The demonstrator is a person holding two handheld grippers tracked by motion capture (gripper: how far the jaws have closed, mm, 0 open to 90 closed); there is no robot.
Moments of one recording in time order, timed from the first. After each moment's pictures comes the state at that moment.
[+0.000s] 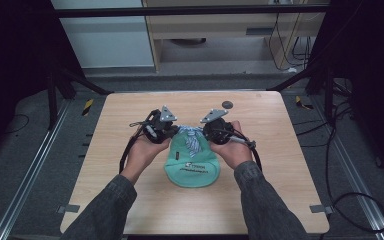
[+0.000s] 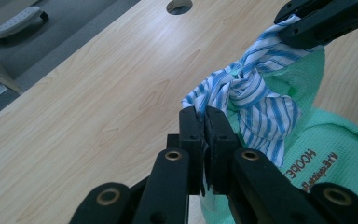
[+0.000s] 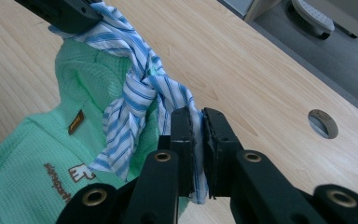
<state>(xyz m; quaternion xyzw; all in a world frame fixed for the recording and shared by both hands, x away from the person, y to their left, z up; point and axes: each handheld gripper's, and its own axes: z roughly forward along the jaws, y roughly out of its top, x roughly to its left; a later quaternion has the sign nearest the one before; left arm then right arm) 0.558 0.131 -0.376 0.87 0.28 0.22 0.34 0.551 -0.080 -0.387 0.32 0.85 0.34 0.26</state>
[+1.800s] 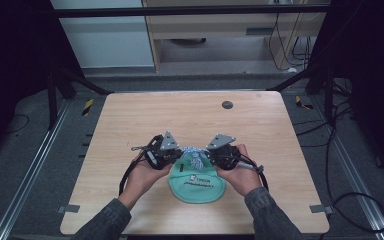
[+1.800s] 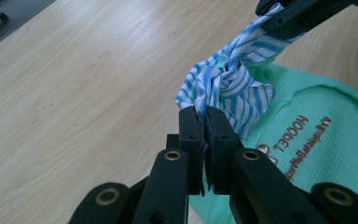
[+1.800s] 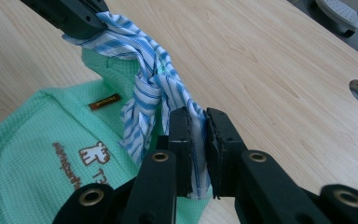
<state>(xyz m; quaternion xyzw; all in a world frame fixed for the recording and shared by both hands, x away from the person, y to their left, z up) 0.503 0.130 -0.415 0.88 0.24 0.19 0.35 0.495 -0.095 -0.422 0.30 0.86 0.35 0.24</state>
